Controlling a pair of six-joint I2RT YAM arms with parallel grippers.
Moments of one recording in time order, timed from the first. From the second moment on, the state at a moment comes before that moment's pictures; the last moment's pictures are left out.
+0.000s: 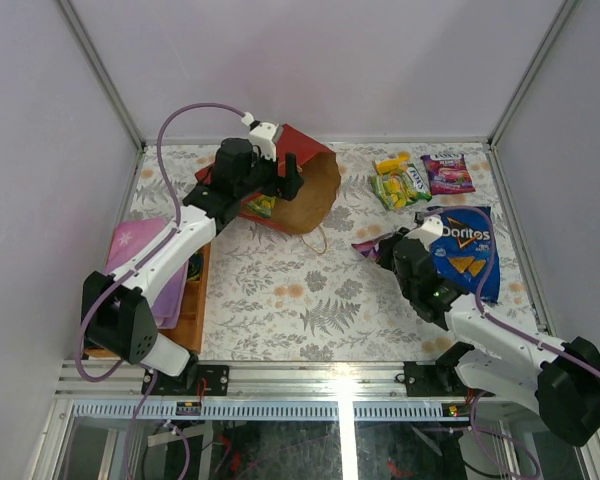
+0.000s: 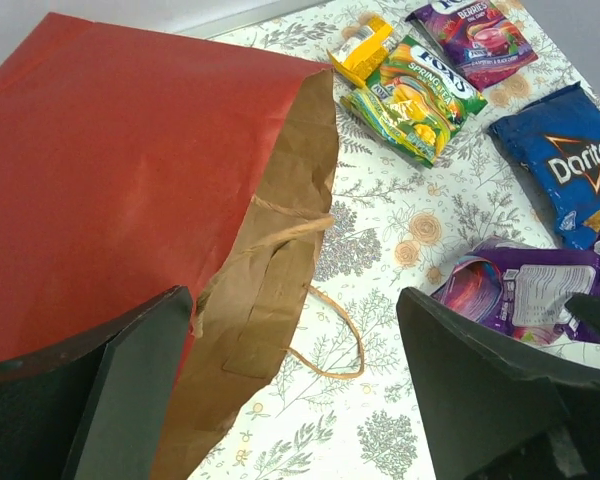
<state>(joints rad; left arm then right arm) -0.43 1.50 1.29 -0.15 0.16 -0.16 0.65 1.00 0.46 0.13 0.51 0.73</state>
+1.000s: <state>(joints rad) -0.43 1.60 1.33 -0.05 0.14 -0.14 0.47 1.18 0.51 0.10 0.41 0.68</state>
